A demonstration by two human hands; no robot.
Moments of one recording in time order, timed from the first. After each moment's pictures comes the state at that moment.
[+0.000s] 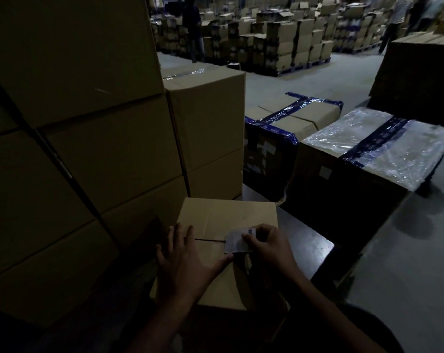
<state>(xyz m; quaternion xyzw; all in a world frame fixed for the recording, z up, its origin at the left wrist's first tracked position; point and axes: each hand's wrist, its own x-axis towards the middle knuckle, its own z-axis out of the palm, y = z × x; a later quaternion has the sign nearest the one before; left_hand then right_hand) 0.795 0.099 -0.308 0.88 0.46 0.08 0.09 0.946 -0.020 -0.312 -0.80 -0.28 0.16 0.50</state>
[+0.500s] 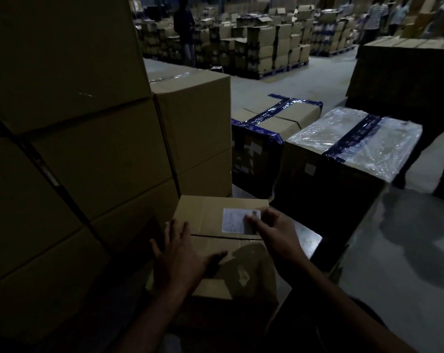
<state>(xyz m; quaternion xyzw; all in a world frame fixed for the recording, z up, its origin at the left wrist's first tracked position) 0.802 0.111 -0.296 0.90 0.42 0.02 0.11 0.936 -0.042 -0.260 -0.65 -0.23 0.23 0.69</state>
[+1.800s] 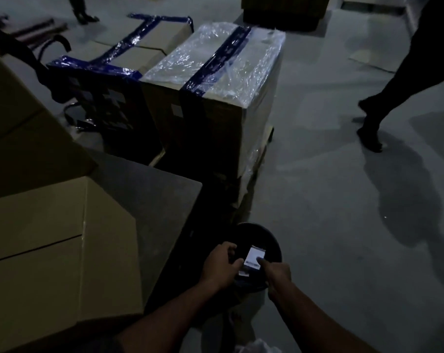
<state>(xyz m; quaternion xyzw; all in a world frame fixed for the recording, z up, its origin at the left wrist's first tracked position) 0.985 -0.203 -0.478 0.87 0.17 -0.17 0.44 1.016 -0.352 -0.512 -0.71 0.41 0.22 0.54</state>
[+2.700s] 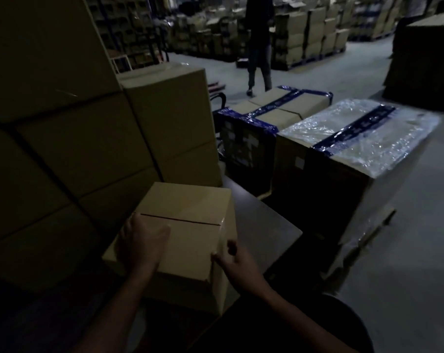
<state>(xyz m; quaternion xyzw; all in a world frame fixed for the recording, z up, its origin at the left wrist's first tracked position) 0.820 0.056 -0.310 0.75 0.58 0.25 0.17 0.947 -0.124 -0.349 -0.75 -0.28 0.30 0.51</state>
